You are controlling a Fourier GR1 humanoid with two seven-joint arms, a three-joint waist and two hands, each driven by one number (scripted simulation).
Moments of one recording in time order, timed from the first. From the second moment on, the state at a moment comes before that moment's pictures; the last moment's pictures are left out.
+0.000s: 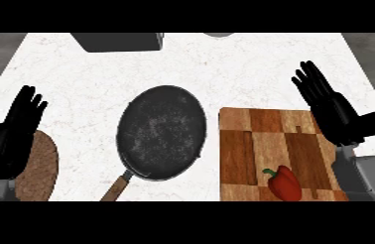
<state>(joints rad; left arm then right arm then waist) 0.01 0.47 0.02 -1.60 0.36 0.18 0.04 -0.24 -0.41 0.09 -1.41 -0.46 0.07 -0.06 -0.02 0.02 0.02</state>
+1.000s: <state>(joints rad) -0.05 0.53 -0.05 -1.34 0.15 0.23 0.19 -0.01 -0.53 0.07 -1.62 -0.36 0.46 -0.46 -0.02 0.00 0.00</state>
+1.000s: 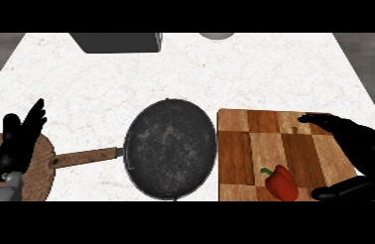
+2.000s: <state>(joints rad) -0.11 0.51 -0.03 -1.27 0.11 0.20 0.20 -0.11 -0.93 0.19 -2.14 0.15 0.55 0.03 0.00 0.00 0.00</state>
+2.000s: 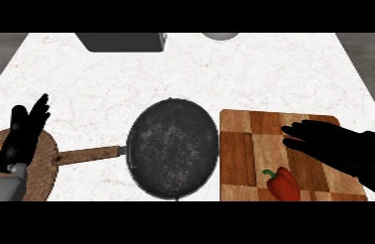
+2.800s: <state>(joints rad) -0.11 0.45 0.00 -1.28 0.05 0.17 0.21 -0.06 -0.76 0.45 -2.10 0.64 0.58 0.12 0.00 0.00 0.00</state>
